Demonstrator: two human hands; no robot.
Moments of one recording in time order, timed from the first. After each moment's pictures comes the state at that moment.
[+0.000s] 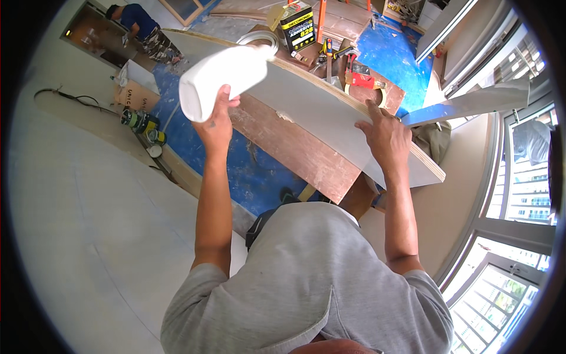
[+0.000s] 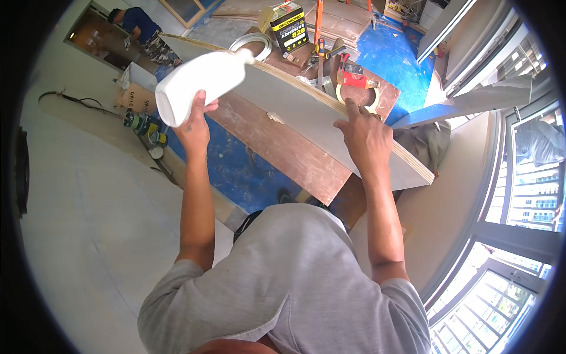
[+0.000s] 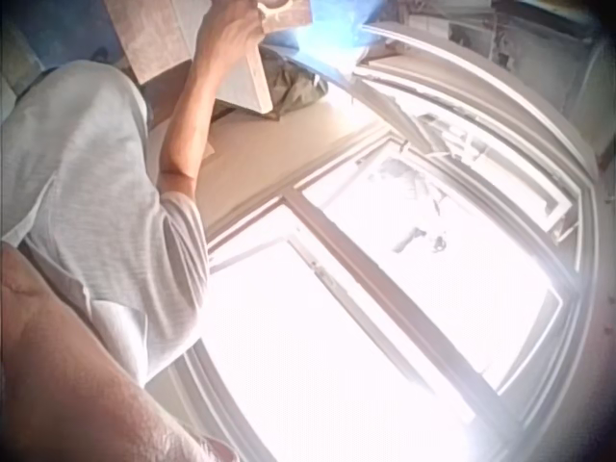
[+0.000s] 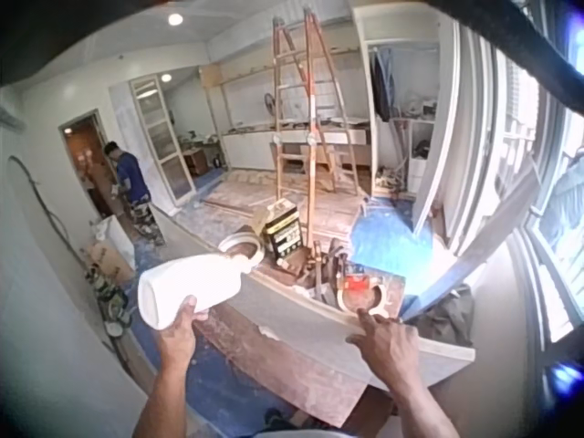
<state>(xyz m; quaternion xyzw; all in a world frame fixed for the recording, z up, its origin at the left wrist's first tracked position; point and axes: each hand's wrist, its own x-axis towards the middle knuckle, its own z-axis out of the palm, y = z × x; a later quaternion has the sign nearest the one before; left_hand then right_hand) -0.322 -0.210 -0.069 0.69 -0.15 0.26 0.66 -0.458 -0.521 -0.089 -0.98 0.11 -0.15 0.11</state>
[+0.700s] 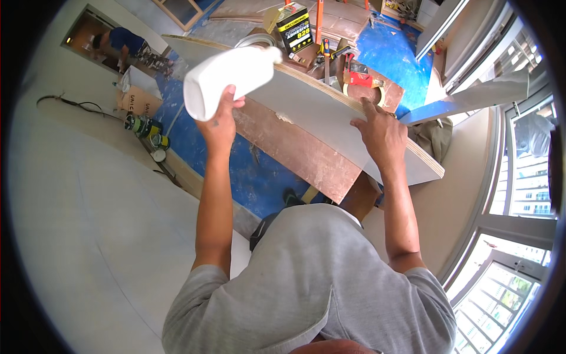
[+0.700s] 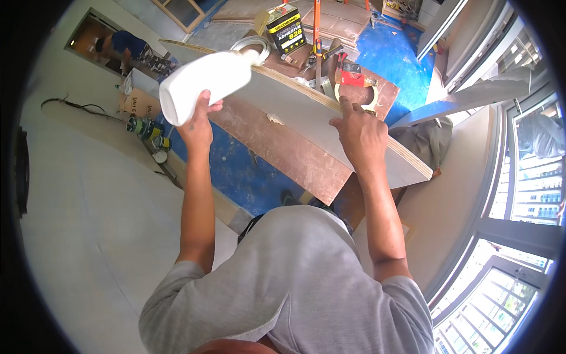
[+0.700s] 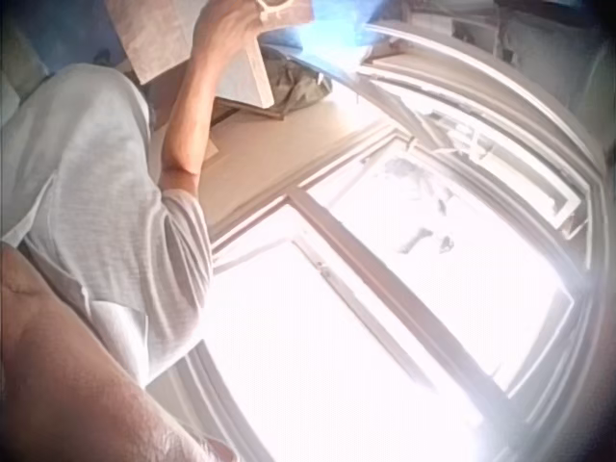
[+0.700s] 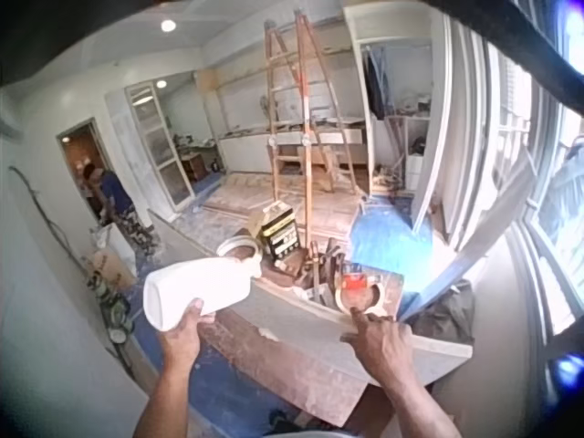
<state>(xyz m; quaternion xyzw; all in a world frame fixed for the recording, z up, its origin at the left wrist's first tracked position) -0.330 -0.236 -0.051 0.69 -0.14 0.23 0.67 -0.455 -0.524 -0.094 -0.97 0.11 -0.17 0.11</state>
